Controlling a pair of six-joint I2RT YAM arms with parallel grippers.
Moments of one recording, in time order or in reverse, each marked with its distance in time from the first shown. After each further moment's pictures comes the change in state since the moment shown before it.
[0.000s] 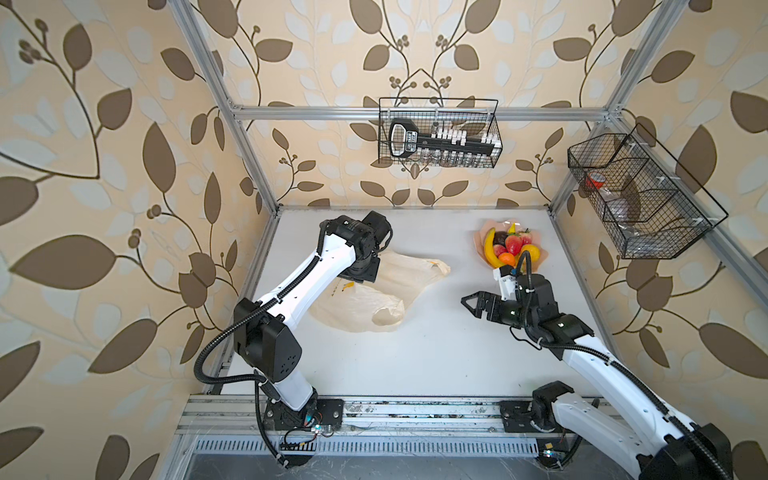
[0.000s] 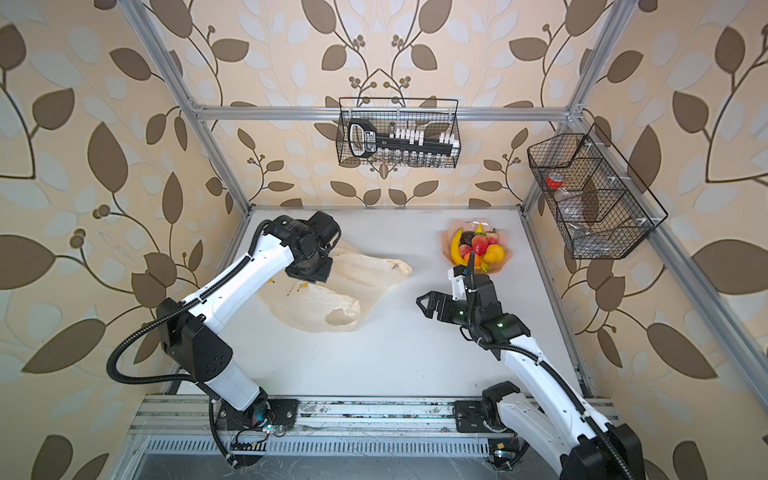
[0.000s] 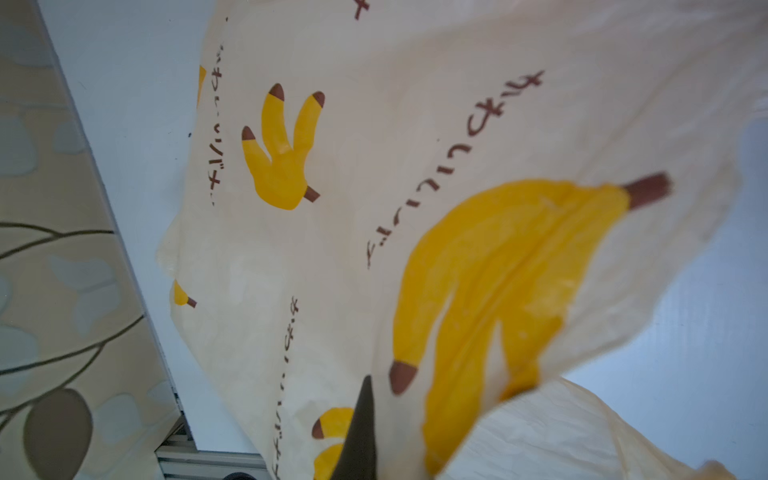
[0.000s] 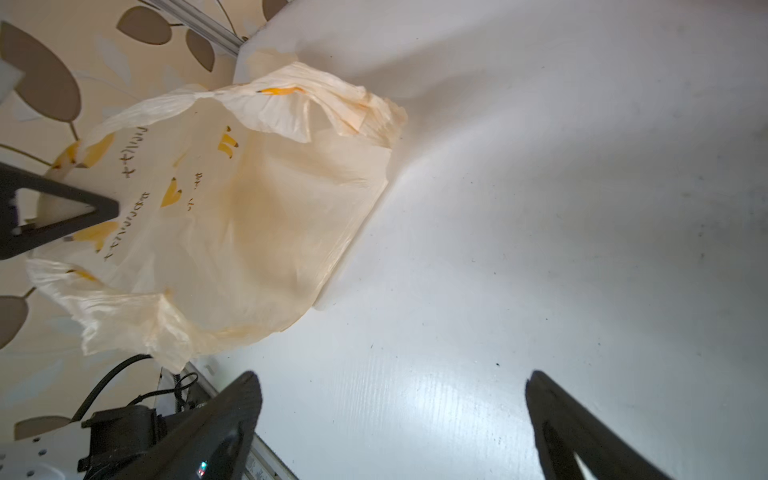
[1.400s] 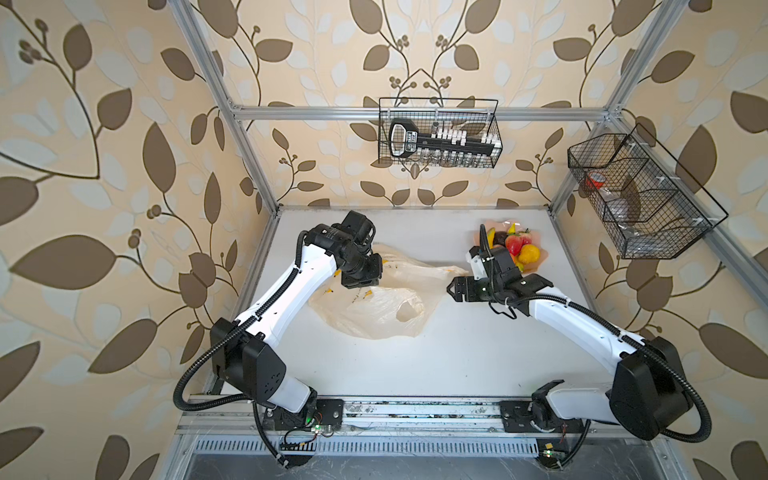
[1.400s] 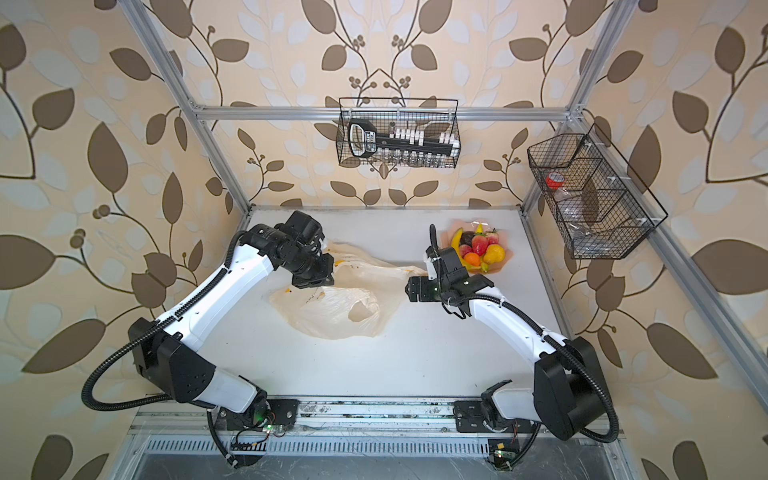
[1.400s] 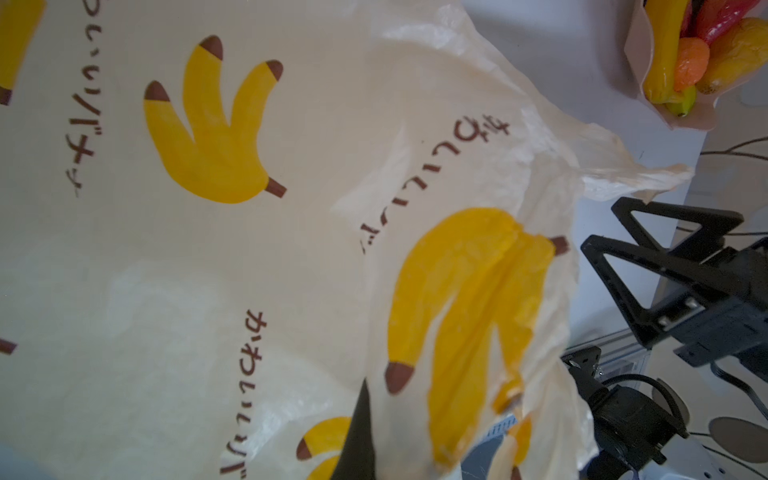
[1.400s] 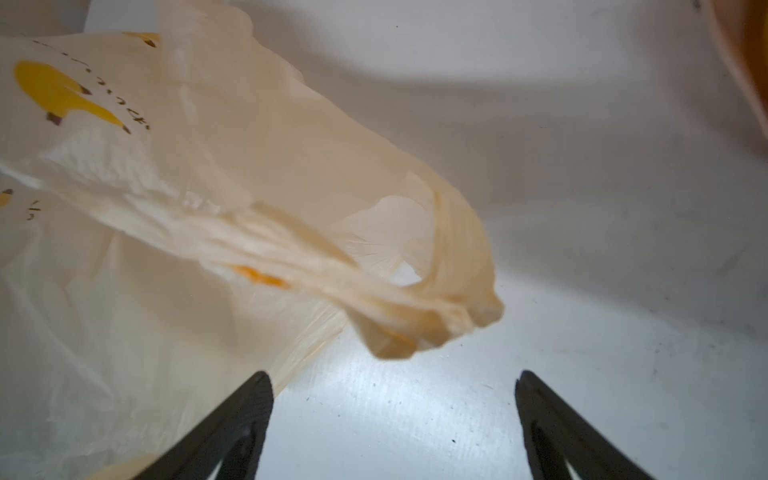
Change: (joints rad) left arm 0.068 -0.149 -0.187 0.206 0.454 -0.206; right arm 0.123 0.391 0.293 -0.074 0.225 -0.228
